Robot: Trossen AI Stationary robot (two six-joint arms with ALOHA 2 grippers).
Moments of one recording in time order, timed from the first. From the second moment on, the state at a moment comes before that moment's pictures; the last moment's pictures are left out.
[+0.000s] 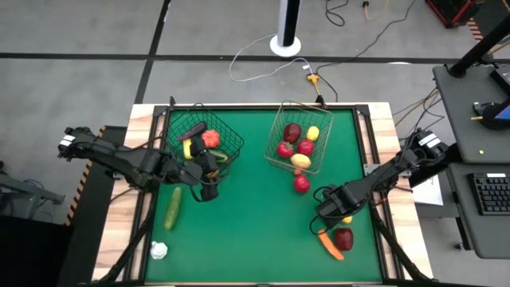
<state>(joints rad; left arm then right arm) -0.28 1.14 0.99 -0.58 -0.56 -0.25 0.49 1.50 0.83 -1.03 -0.17 1.44</state>
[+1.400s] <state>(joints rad) -0.53 1.14 0.99 -0.58 -0.57 -0.60 -0.22 1.44 1.30 -0.96 0.66 0.52</state>
